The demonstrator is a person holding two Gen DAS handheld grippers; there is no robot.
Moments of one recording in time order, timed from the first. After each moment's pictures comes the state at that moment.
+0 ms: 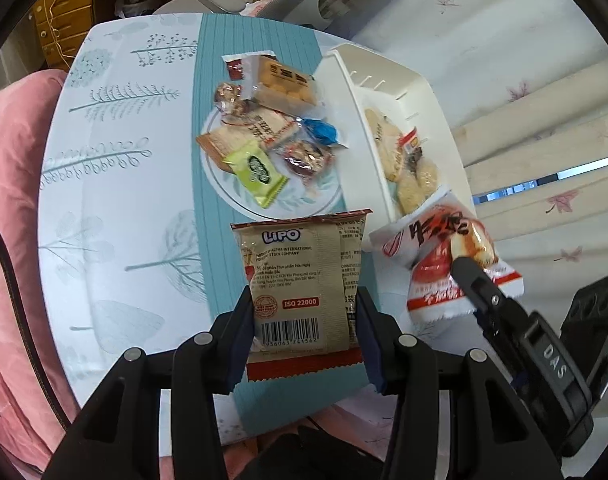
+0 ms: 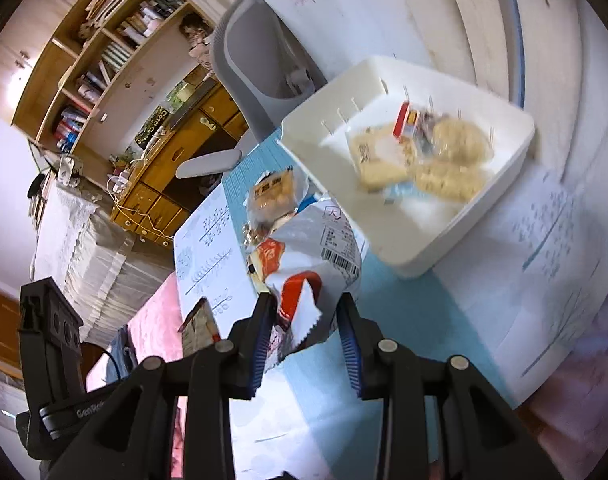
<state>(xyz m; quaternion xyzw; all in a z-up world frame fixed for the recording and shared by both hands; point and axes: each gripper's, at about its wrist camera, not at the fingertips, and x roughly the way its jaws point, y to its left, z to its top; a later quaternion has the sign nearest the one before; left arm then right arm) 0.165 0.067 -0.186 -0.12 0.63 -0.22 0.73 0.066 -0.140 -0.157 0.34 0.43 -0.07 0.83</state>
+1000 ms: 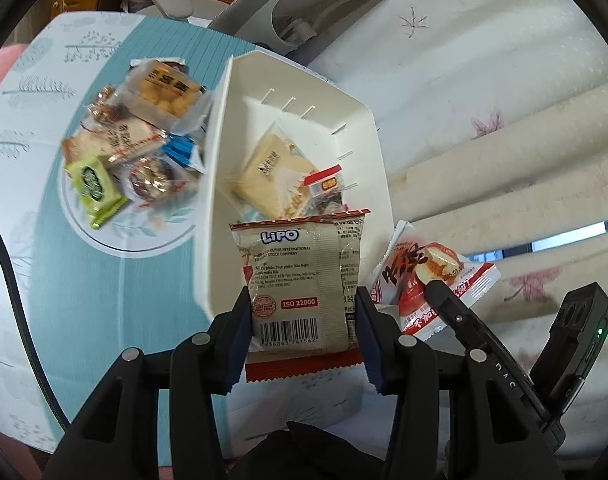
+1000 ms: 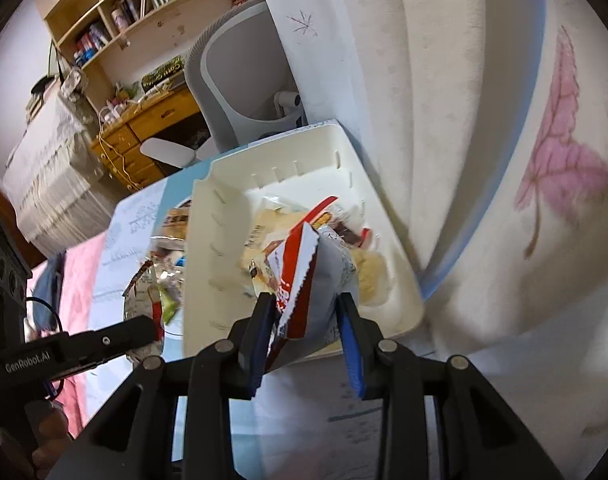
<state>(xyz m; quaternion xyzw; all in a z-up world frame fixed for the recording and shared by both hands) 0.167 -0.102 -0.192 -0.24 0.57 -0.20 0.76 0.108 -0.310 -0.138 0.13 0.47 -0.02 0.87</state>
